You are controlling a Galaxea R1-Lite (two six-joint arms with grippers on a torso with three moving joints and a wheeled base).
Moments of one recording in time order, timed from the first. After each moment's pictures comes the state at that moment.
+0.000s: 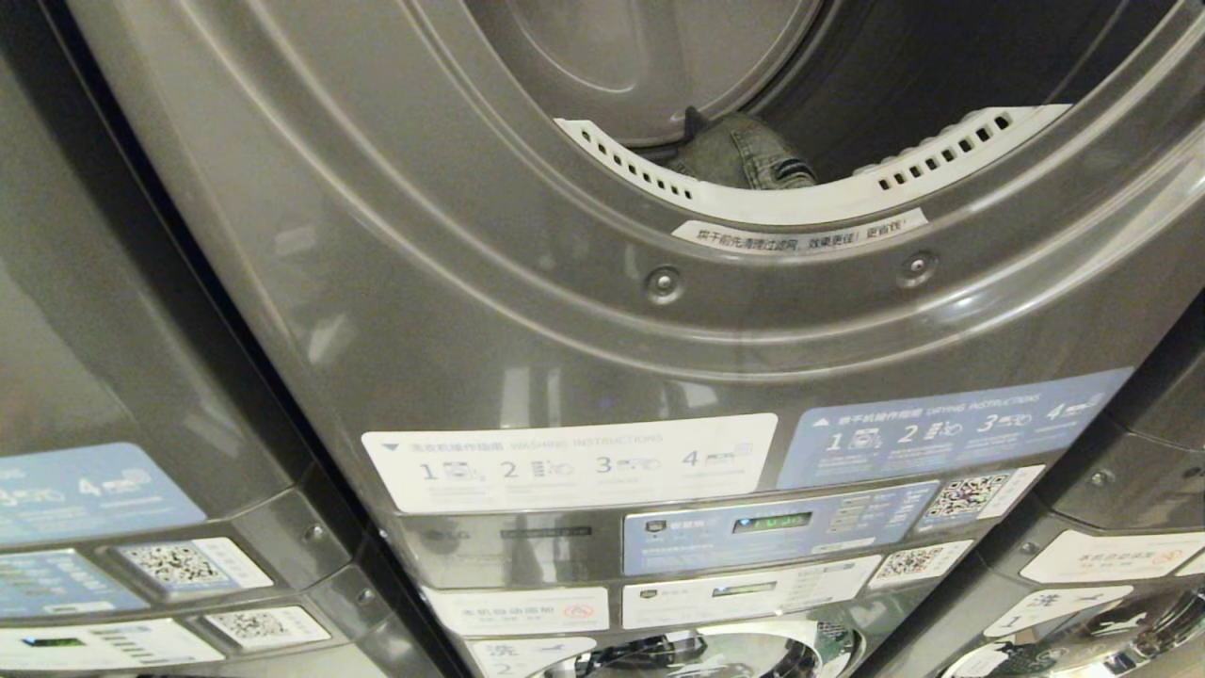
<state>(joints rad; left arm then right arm) 0.00 0.00 0.00 -0.03 0.06 -0.19 0.70 1.66 -1.89 -0.11 -0.16 -0.26</state>
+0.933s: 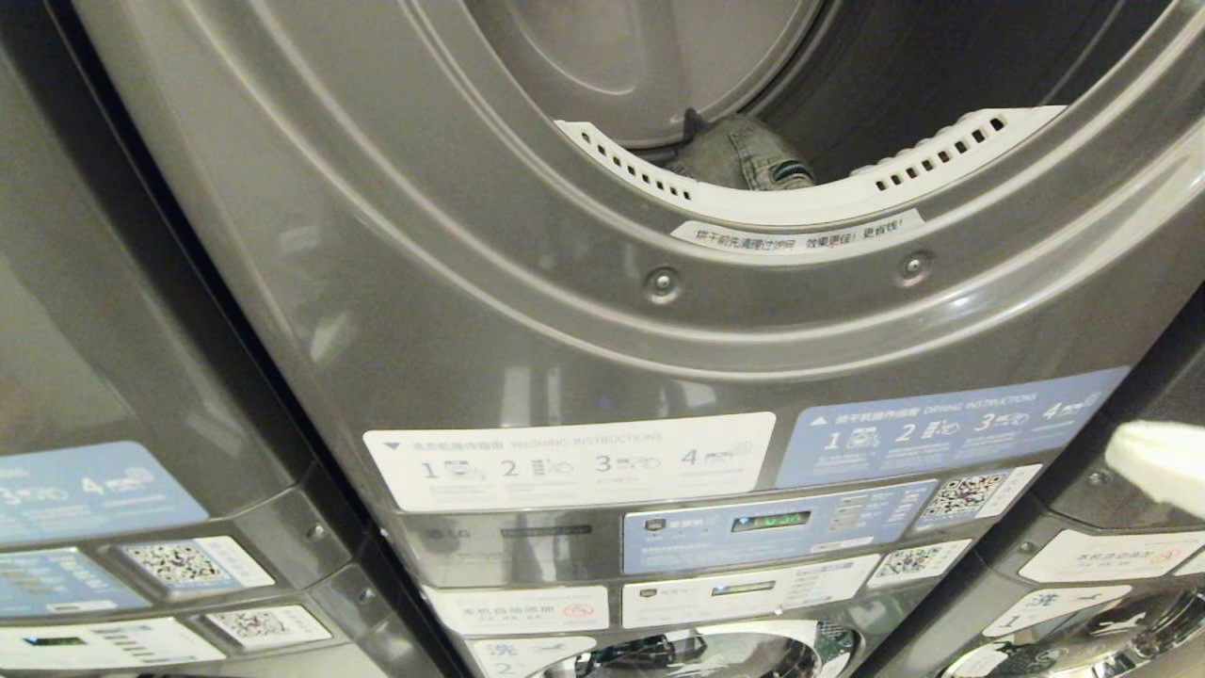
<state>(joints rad) 0.00 0.00 0.00 -0.04 0.06 -0.18 0.81 0.83 -0.69 -0.04 -0.17 -0.27</state>
